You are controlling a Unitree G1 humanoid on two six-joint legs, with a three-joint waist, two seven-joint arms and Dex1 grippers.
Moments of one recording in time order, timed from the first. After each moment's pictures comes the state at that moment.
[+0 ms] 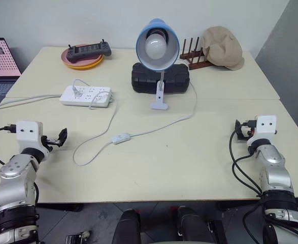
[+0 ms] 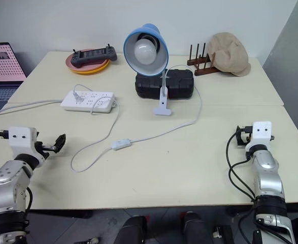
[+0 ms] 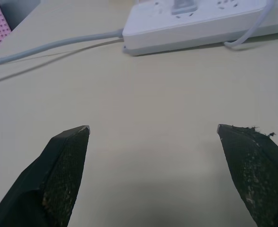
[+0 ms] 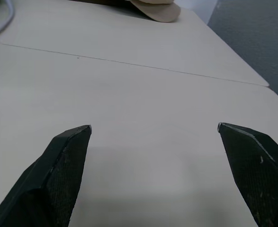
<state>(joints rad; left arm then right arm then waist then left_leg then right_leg) -0.16 0.69 0.43 0.18 -0.30 0.27 -0.46 -0.32 -0.41 -0.24 0.27 0.11 0.11 0.19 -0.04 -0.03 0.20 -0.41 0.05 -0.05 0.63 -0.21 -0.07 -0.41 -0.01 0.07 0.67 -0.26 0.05</state>
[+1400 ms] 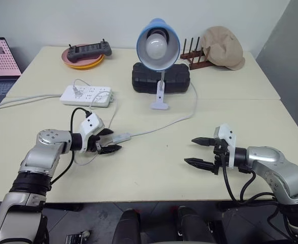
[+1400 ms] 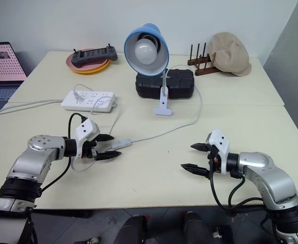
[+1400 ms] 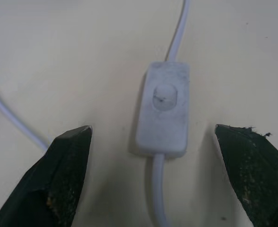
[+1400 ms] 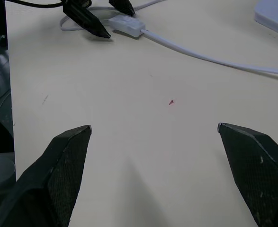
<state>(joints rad) -0.48 0.79 -0.10 0.35 -0.22 0.27 -1.15 -0.21 -0.68 0.06 -0.36 0.50 0.65 0.90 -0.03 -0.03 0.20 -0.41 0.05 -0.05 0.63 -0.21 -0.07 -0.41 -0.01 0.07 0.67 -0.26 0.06</state>
